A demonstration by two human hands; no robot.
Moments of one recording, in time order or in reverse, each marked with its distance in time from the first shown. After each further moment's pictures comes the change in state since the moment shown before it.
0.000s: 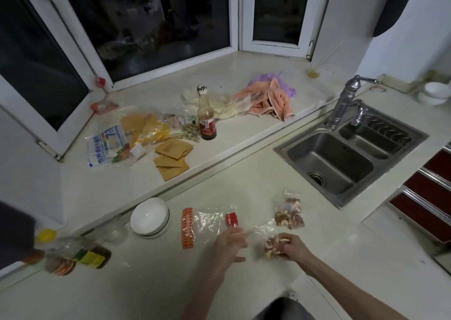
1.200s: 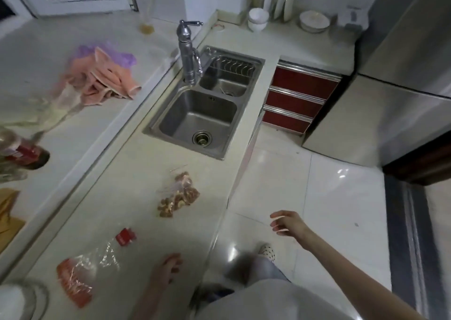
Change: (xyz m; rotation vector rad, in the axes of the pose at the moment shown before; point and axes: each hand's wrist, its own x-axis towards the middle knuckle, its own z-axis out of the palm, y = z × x) left_hand 0.053 -0.086 0.067 0.604 -0.172 -0.251; right_hand -0.103 0.138 -0.191 0.416 0.475 0.308
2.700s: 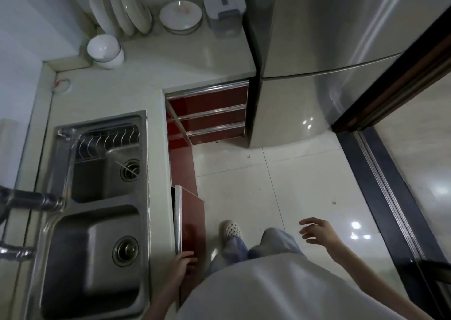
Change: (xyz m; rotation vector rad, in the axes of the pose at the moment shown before) left_hand 0.187 0.379 0.356 0.508 -0.259 -0.073; right_hand 0.208 -0.075 -0.325 0.460 0.369 0.252
